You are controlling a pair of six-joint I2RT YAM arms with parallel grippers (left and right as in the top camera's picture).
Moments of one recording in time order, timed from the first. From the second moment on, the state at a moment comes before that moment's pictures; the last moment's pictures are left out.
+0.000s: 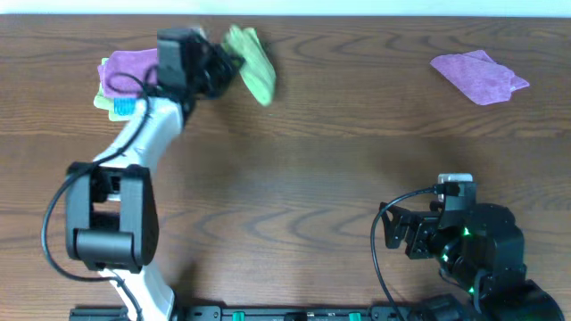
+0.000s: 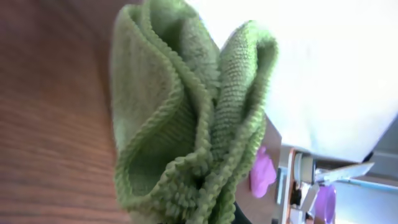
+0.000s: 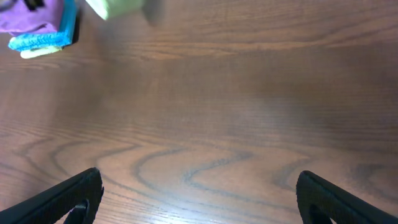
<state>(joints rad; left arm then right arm) -0.09 1.92 1.37 -0.04 0.54 -1.00 0.27 0.56 0.82 -0.98 -0.09 0.36</state>
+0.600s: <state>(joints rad) 0.22 1.92 1.62 -0.29 0.51 -0.89 0.27 0.56 0.82 -0.98 -0.08 0.36</state>
